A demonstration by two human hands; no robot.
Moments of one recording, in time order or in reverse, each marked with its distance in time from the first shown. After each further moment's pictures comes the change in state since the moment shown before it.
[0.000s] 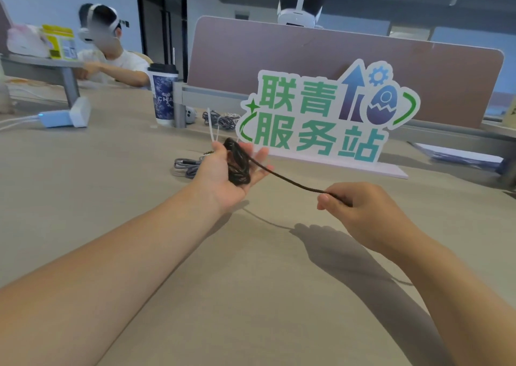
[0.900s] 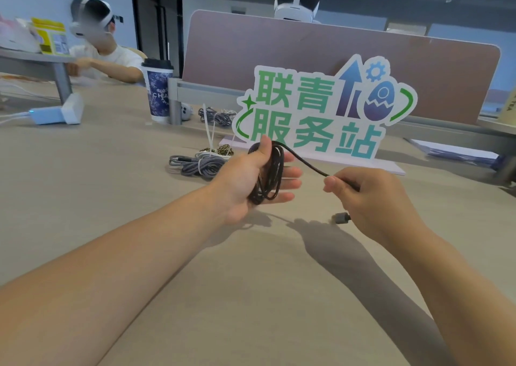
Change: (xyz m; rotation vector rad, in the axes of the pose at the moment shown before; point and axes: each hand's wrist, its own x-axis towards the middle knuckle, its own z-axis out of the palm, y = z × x) left_hand -0.025 -0.027 0.014 0.679 -0.223 -0.017; right_hand 0.002 -0.003 -0.004 0.034 0.213 0.021
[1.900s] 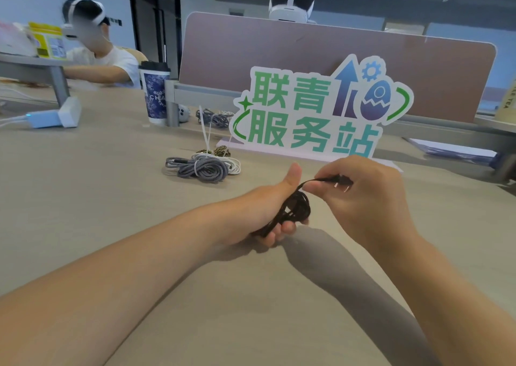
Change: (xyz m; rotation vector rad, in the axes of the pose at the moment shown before) left_hand -0.008 -0.018 0.013 0.467 -0.177 -0.347; right_hand -0.007 -0.009 0.004 -0.053 0.296 -0.314
